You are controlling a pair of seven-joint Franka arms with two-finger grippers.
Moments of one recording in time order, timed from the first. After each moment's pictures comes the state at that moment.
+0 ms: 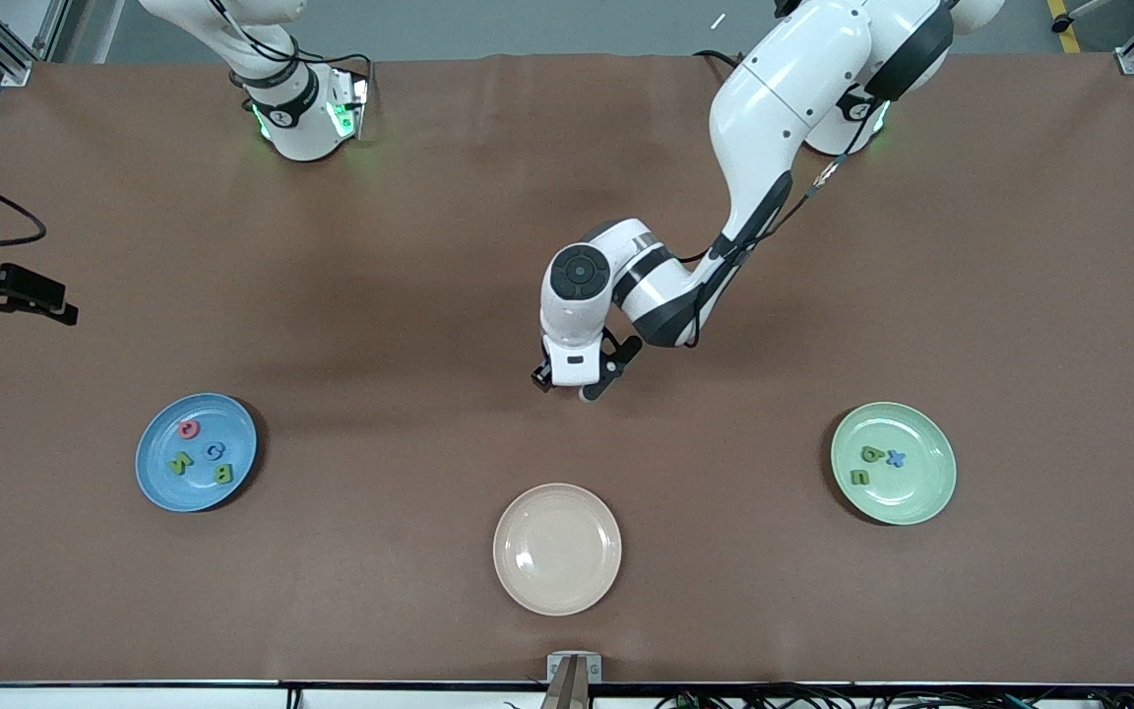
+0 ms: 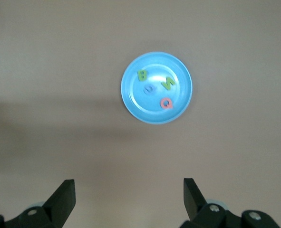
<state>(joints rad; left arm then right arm) -0.59 0.89 -0.28 -1.38 0.20 2.32 -1.78 -0.05 0.11 -0.08 -1.53 0.03 1.59 -0.21</state>
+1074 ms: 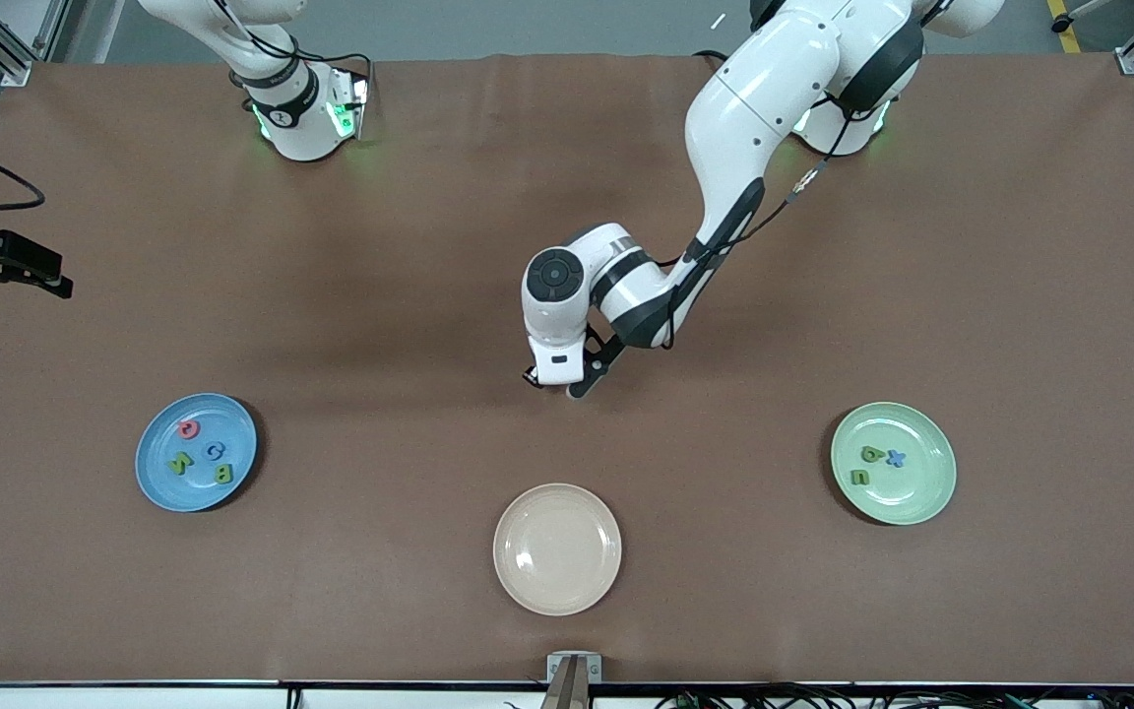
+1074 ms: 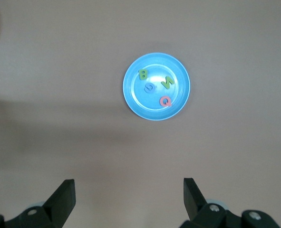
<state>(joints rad) -0.66 0.95 -0.23 -1.32 0.20 2.28 -1.80 -0.02 0.04 -0.07 -1.57 0.01 1.60 -0.19</state>
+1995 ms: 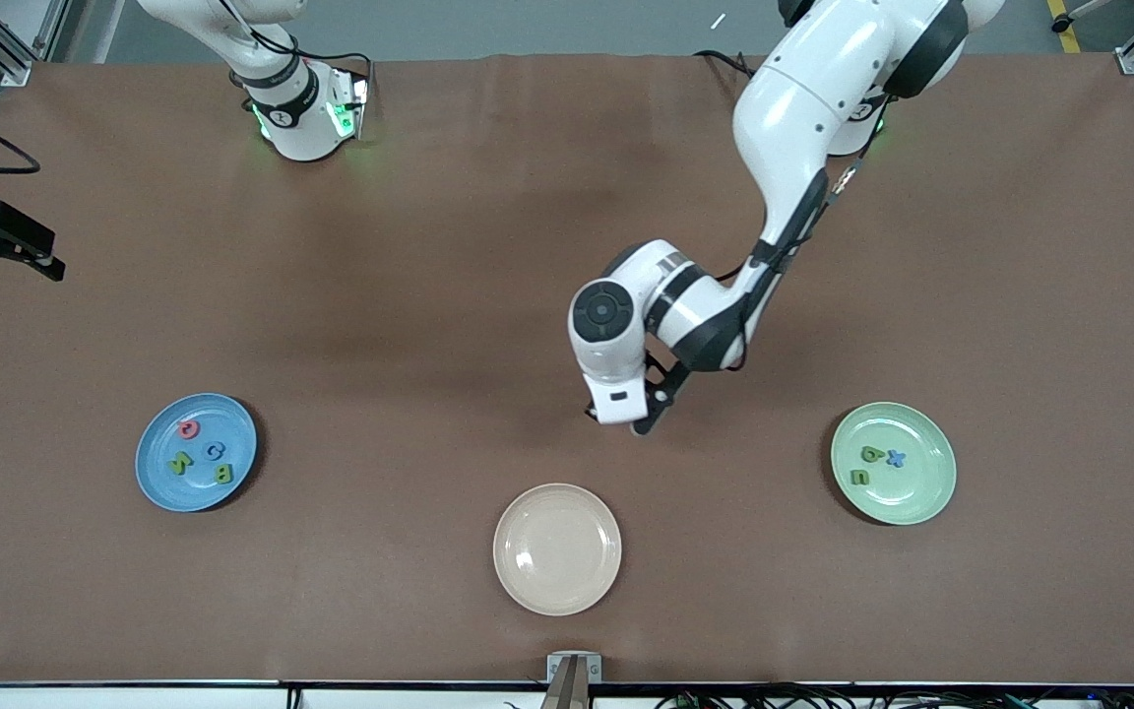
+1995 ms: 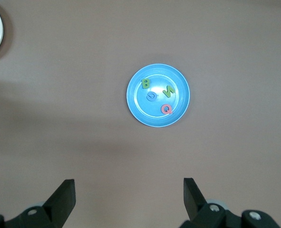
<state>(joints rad) -0.54 0.83 -0.16 -1.30 0.24 2.03 -1.68 -0.01 -0.02 -0.07 -1.60 0.01 1.63 -0.19</state>
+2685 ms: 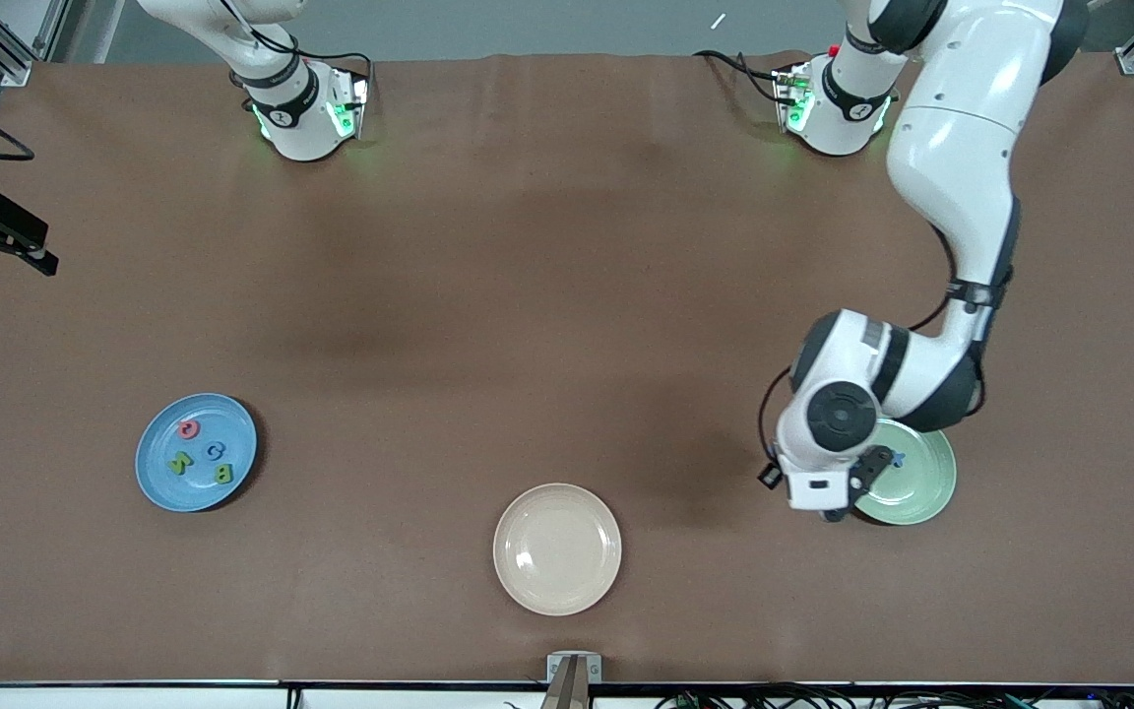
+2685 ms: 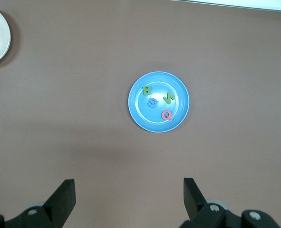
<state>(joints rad) -0.17 0.78 -0.16 -1.37 0.24 2.03 -1.19 0.00 -0.04 -0.07 -1.58 0.01 1.63 -0.19</state>
